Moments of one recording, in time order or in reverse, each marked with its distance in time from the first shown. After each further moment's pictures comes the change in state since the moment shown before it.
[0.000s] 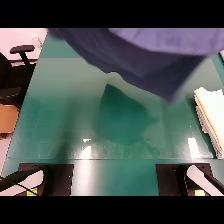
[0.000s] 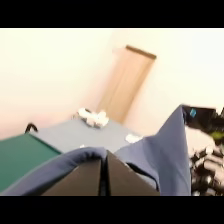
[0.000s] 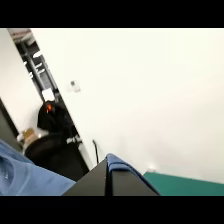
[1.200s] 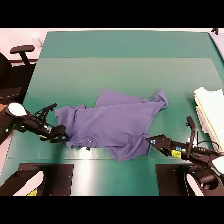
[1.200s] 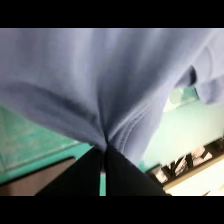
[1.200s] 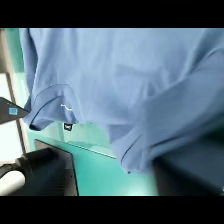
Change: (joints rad) left arm -0.033 0.229 -1.487 0.801 -0.361 -0.224; right arm 0.850 0.911 -1.703 -0.759 -0.260 0.754
